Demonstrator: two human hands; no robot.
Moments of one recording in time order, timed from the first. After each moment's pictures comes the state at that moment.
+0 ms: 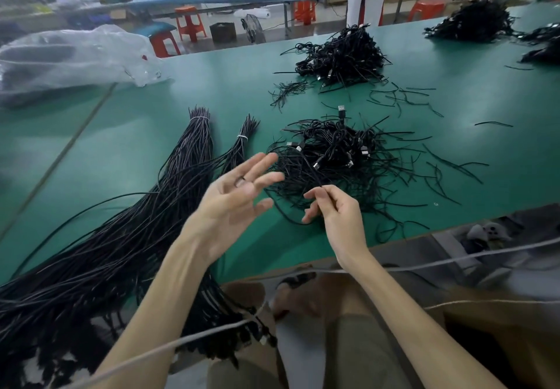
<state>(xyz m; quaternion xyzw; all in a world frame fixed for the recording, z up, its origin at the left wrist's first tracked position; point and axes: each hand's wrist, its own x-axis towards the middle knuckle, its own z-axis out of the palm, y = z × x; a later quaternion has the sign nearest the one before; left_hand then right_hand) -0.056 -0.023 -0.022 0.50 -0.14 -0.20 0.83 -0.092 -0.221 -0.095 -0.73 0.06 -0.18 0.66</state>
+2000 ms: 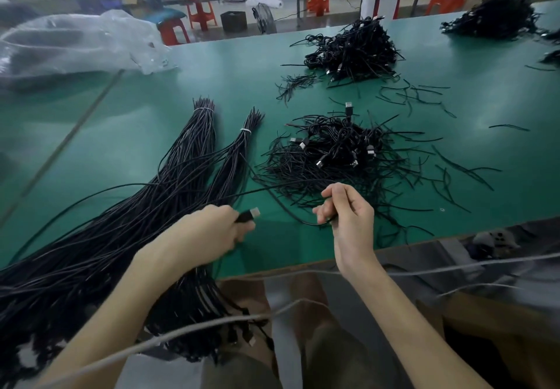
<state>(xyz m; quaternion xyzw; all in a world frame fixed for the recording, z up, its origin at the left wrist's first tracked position) -0.068 -0.009 -0.008 0.96 -0.10 -0.25 0.12 -0.096 -0.224 -0.095 -0.58 0.08 -0.20 0.79</state>
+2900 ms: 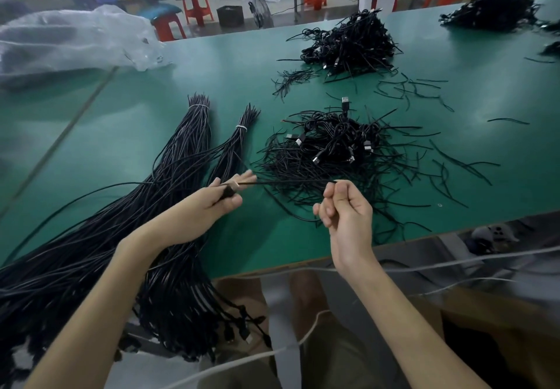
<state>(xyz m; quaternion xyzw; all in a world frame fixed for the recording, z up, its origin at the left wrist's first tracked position) -0.025 0.021 -0.039 0.88 -0.30 -0.17 0.33 -0.101 -0.226 -0.091 -0.52 0.06 -0.17 0.83</state>
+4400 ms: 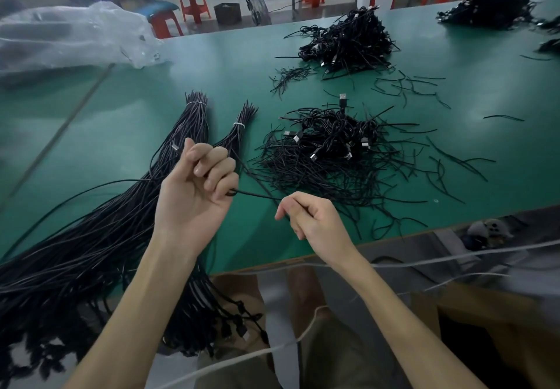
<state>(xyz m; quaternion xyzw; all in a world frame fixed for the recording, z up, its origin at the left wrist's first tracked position) -0.057 -0.019 -0.012 0.21 -0.09 -0.22 0.95 -0.099 -0.215 -0.090 -0.73 -0.07 -0.05 0.67</state>
